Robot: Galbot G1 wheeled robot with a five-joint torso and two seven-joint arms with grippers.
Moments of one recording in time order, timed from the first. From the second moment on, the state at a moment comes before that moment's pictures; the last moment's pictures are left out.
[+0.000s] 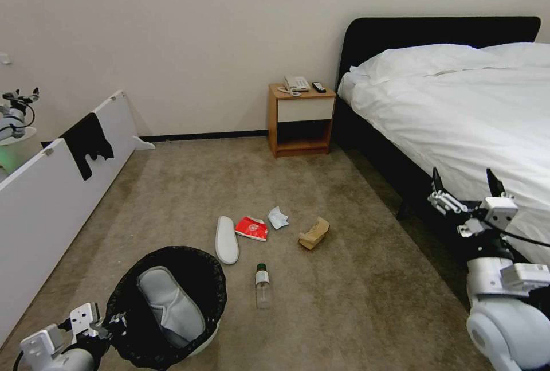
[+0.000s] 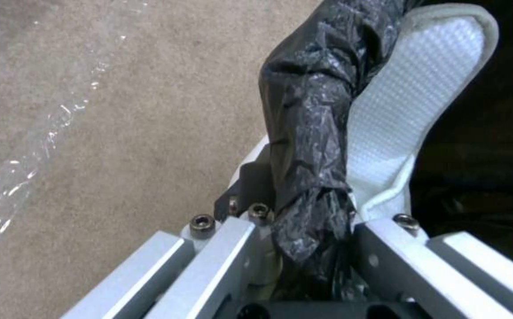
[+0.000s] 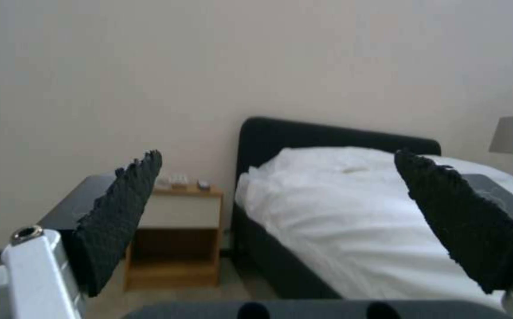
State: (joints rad) left arm 1.59 -1.38 -0.93 -2.16 -0.80 0.74 -0.23; right arm -1.41 1.00 0.63 2.12 0.35 0.16 0.34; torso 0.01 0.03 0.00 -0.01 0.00
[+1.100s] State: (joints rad) left arm 1.60 -1.41 -0.93 -2.19 -0.79 0.74 -0.23; right arm -1.44 1.07 0.58 2.11 0.27 0.15 0.35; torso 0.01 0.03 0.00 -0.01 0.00
